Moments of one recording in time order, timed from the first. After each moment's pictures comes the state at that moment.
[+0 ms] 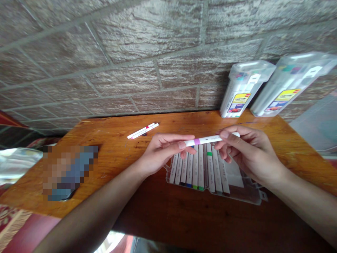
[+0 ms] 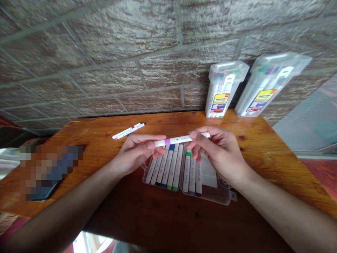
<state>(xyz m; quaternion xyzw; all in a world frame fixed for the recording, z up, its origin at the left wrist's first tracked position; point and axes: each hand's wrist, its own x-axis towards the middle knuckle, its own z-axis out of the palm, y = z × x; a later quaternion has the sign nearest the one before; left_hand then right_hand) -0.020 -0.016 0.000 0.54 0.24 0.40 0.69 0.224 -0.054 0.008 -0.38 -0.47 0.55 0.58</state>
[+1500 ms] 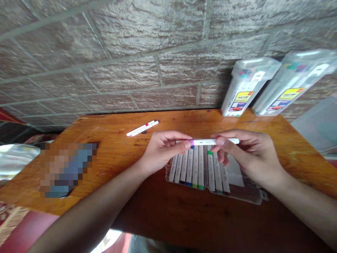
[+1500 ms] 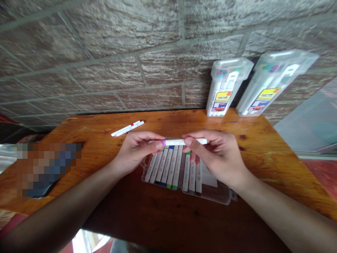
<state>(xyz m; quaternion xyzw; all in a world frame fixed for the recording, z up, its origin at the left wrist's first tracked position) -0.013 -0.016 0.002 0.60 0.33 0.44 0.58 0.220 -0.062 0.006 -0.41 -0.56 0.45 0.56</state>
